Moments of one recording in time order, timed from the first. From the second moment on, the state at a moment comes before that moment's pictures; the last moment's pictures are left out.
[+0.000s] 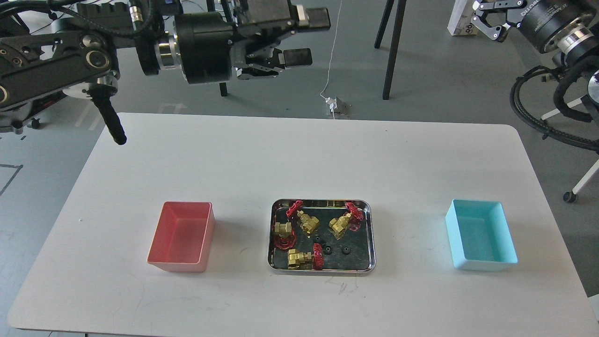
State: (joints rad) left arm -1.62 0.57 0.21 -1.32 0.67 -0.49 -0.49; right arm 1.03 -0.54 0.81 0.71 0.11 0.49 0.00
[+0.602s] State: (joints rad) left arm -1.74 -0.04 1.16 -1.24 0.89 0.16 -0.49; right arm 1.03 -0.54 0.81 0.65 0.11 0.40 -0.01
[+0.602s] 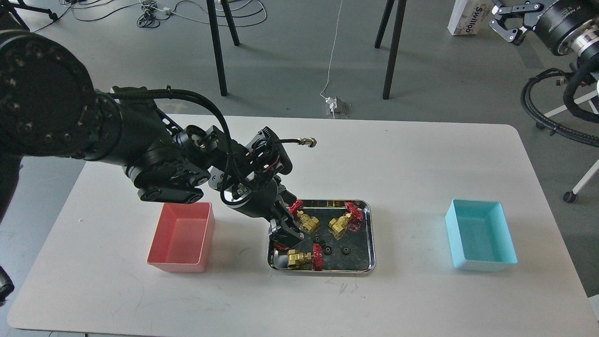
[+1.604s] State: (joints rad) left arm -1.46 -0.04 1.17 -0.98 0.90 0.16 -0.49; right arm 1.02 -0.53 0.80 0.65 0.11 0.38 -0.01
